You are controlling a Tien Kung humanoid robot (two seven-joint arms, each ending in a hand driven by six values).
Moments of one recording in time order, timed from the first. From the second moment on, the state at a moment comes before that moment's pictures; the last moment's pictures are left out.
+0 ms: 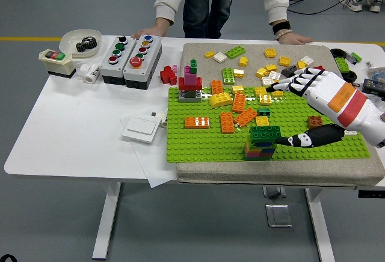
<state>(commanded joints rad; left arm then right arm) -0.23 0.10 -0.51 -0.32 1.01 0.13 0.35 0.39 -0.73 0.92 1.56 -1.96 -0.33 0.46</state>
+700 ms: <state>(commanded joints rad) -0.23 0.10 -0.51 -0.32 1.01 0.13 0.36 0.35 -0.71 0.85 1.58 -2.07 -0.32 0.44</state>
